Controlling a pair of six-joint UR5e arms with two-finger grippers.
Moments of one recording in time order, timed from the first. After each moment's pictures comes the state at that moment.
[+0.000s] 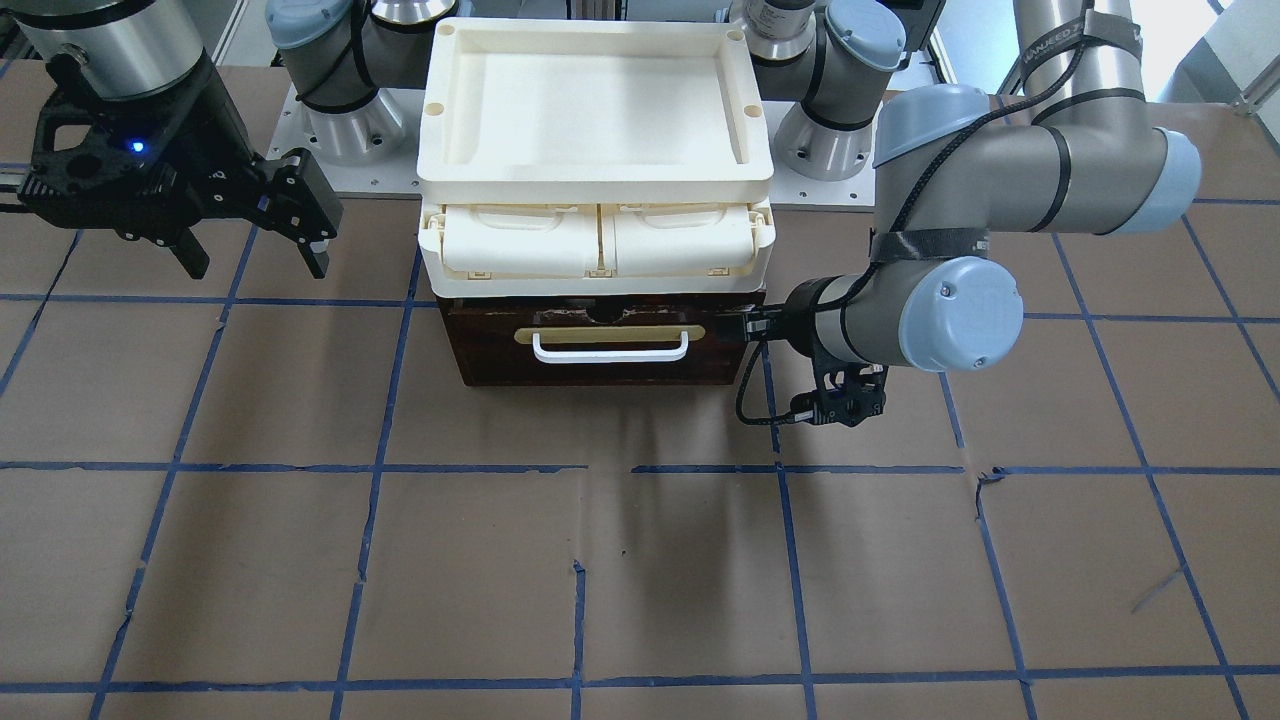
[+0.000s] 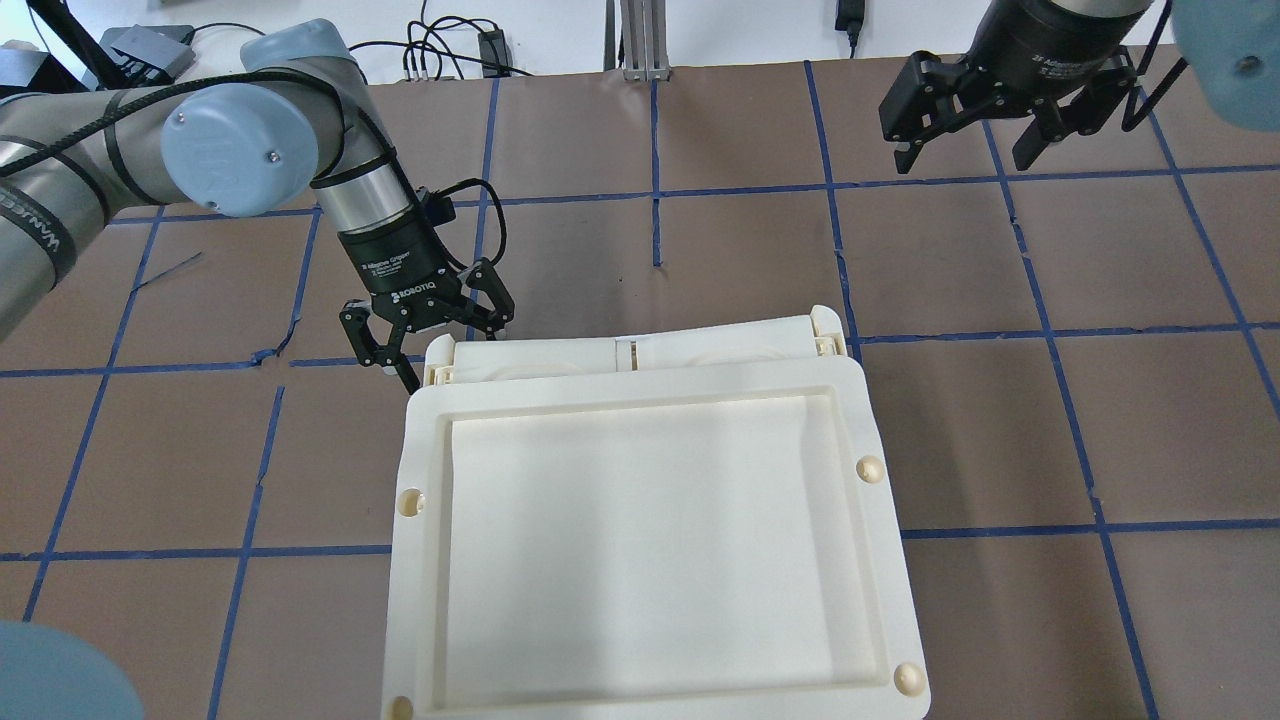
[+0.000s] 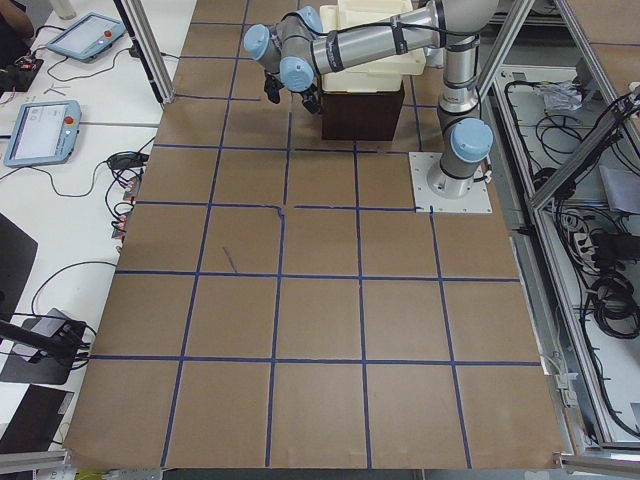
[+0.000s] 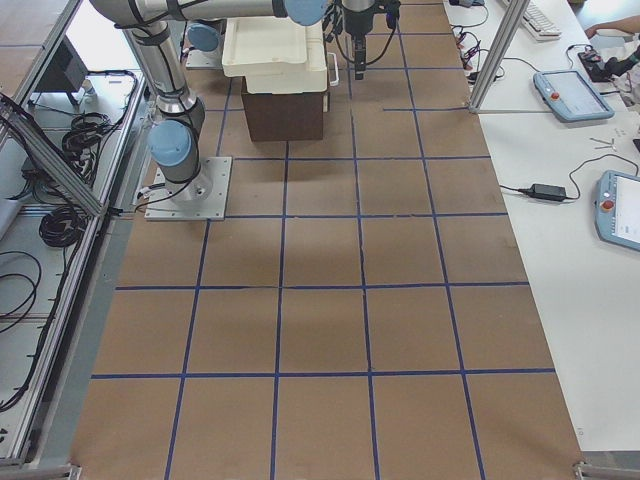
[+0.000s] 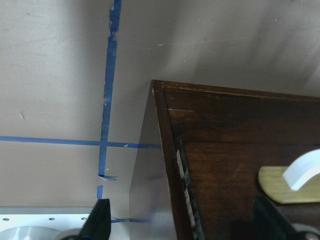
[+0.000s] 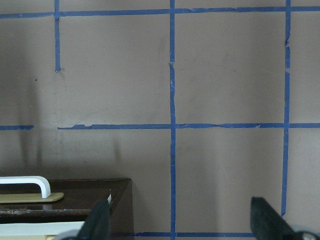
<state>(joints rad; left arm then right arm) -1.56 -1.89 -1.59 -1.81 1.36 -0.13 1.54 -1.55 1.49 -1.61 -1.53 -0.03</state>
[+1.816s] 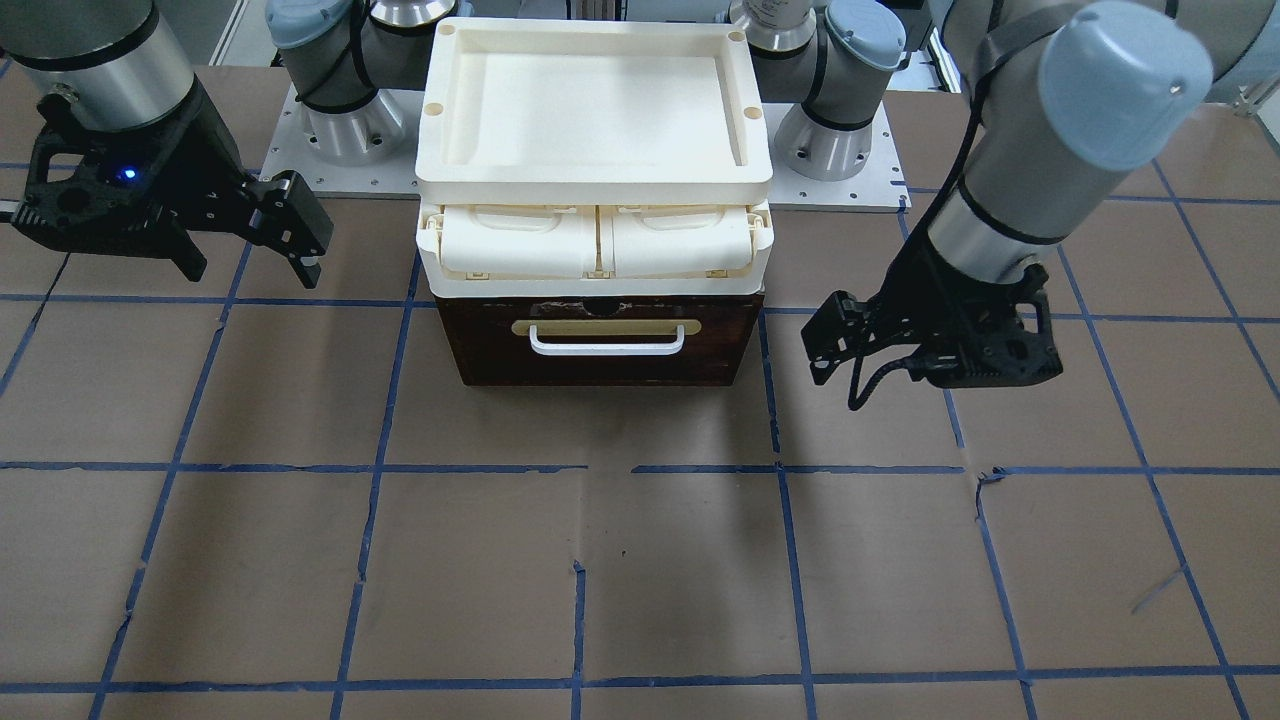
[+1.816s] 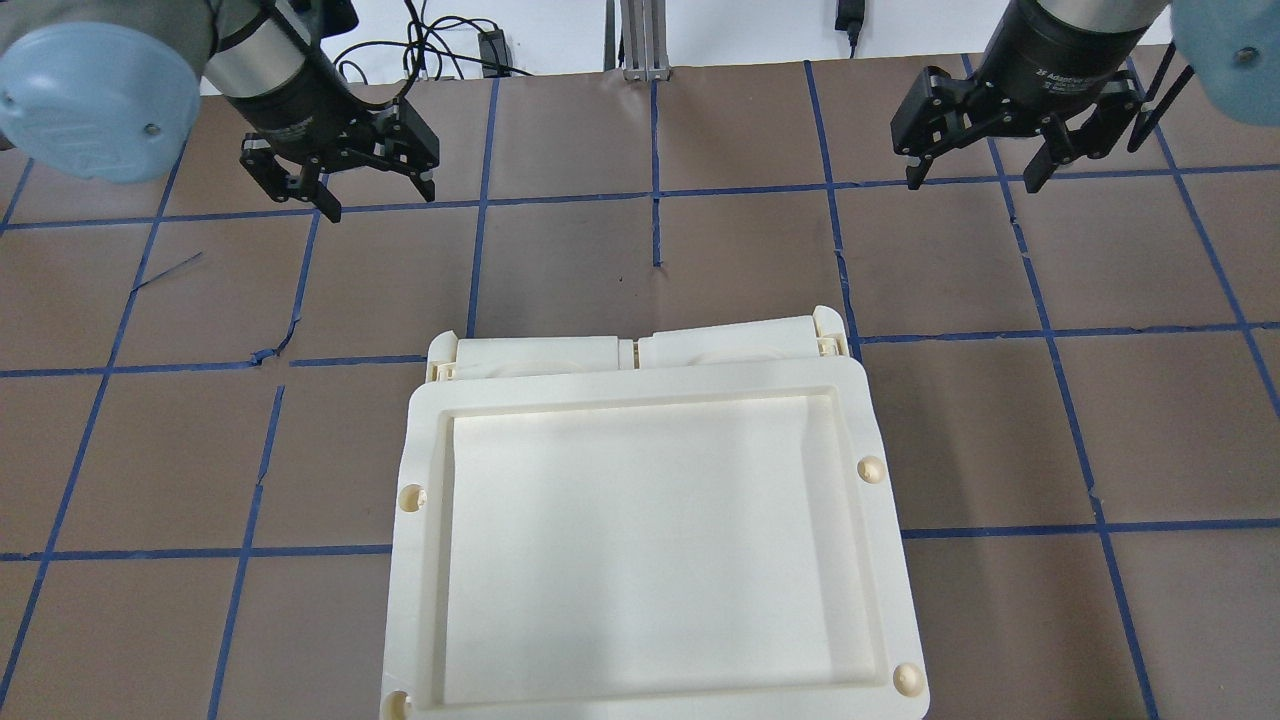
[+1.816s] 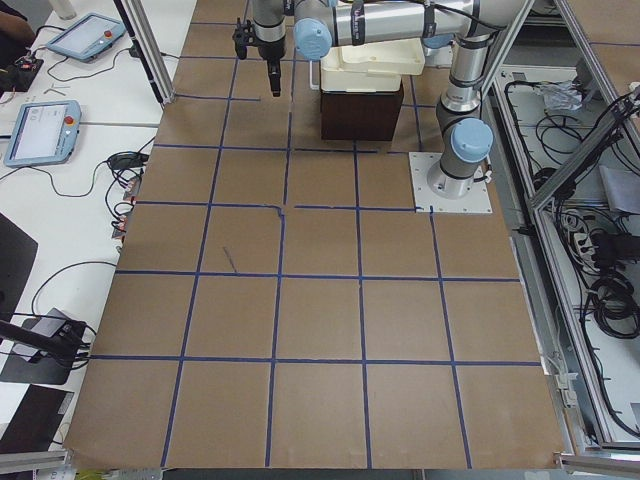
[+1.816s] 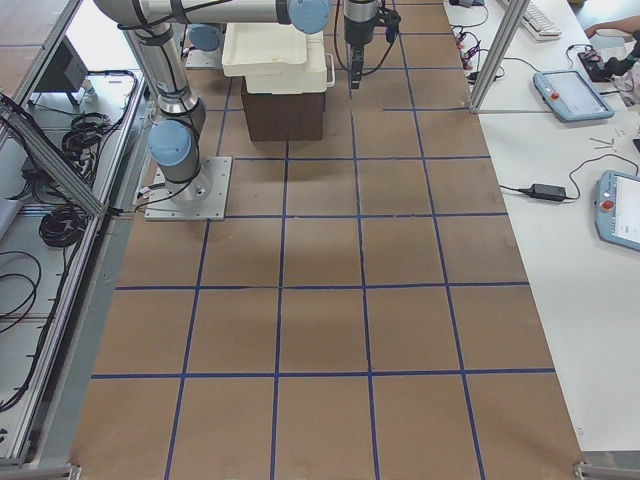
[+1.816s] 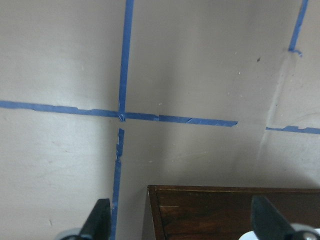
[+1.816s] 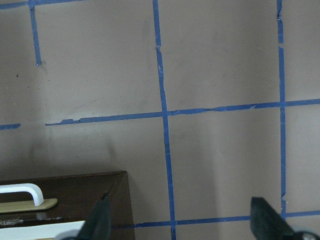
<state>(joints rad) -1.51 -1.72 -1.51 -1.43 1.47 -0.05 1.52 -1.53 1.50 -1.57 -1.54 0.02</state>
